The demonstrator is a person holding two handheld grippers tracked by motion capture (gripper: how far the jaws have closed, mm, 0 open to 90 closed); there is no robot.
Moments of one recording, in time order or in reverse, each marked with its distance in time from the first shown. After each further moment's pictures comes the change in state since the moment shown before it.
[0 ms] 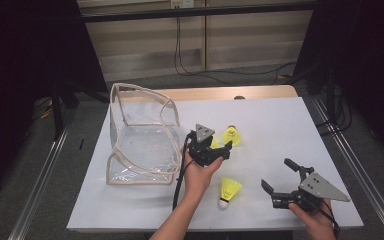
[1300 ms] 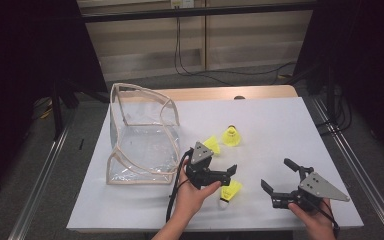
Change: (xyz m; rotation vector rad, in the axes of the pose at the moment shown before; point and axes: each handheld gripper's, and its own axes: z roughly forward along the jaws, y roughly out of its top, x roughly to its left) left arm -0.017 -0.030 -0.037 0.028 -0.170 0.044; right arm 0.000 0.000 0.000 0.004 0.000 0.001
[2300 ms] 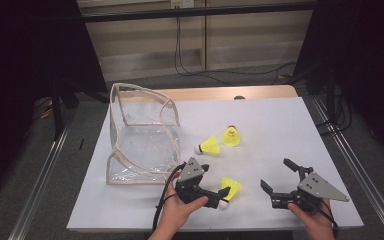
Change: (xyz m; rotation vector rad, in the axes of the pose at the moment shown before) left arm 0.001 -0.028 -0.035 0.024 -0.179 0.096; right arm 0.002 0.001 0.000 0.003 -0.001 0.000
